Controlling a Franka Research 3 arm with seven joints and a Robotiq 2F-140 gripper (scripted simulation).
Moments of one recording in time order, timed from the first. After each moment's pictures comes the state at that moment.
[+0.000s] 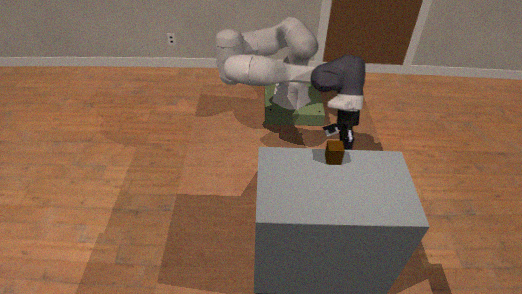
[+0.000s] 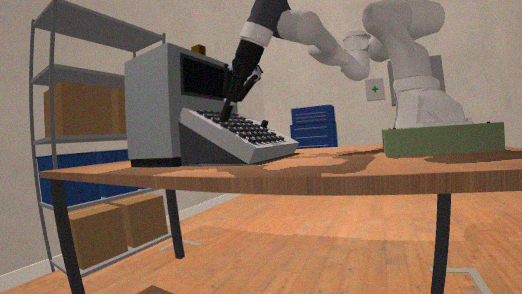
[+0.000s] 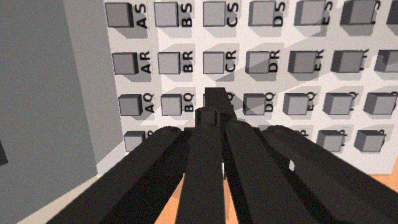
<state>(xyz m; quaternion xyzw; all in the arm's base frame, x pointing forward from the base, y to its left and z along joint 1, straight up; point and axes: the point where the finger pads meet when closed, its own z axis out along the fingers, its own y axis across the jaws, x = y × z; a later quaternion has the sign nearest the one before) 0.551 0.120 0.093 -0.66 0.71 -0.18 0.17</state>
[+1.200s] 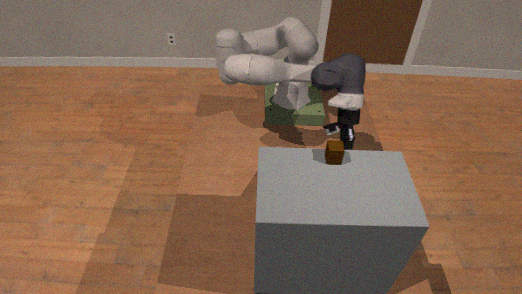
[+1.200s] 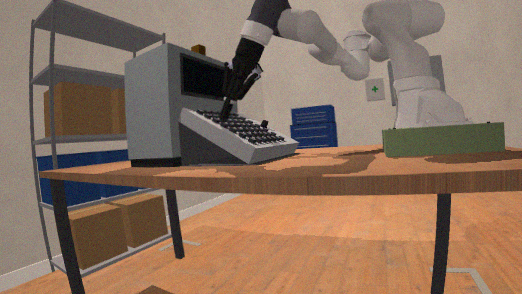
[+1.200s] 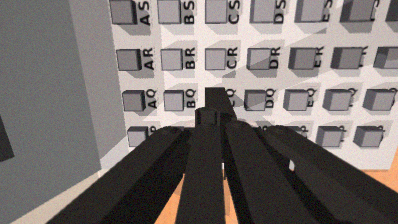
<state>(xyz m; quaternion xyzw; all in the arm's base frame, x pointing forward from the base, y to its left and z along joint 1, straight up) 0.550 0.122 0.098 -0.66 0.71 -0.18 0.18</state>
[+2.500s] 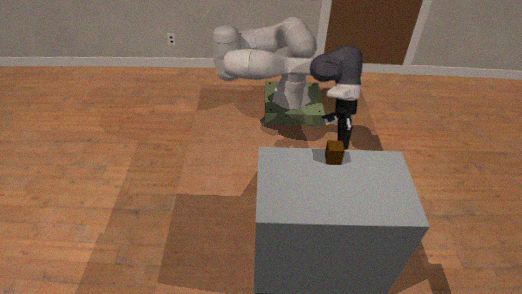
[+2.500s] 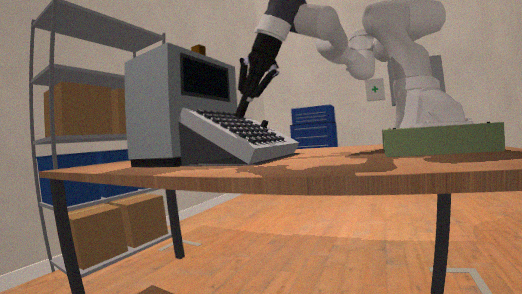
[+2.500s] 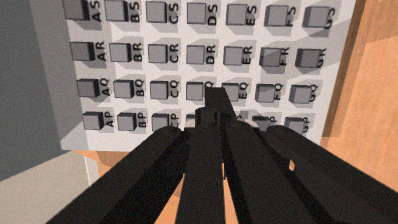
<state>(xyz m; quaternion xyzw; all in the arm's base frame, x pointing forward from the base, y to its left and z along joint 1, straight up) 0.492 0.126 0.097 -0.67 0.69 -0.18 0.17</state>
